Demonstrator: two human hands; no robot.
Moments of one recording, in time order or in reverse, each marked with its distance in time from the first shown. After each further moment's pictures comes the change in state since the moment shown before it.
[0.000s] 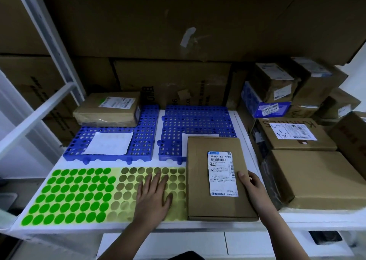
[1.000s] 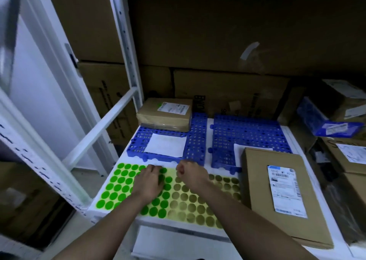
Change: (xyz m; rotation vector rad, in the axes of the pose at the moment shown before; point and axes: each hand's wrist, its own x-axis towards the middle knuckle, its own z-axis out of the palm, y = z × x) left_hand 0.006 -0.139 -0.109 0.066 -0.065 -0.209; right_hand -0.026 -0.077 0.291 -0.999 -0.426 -0.635
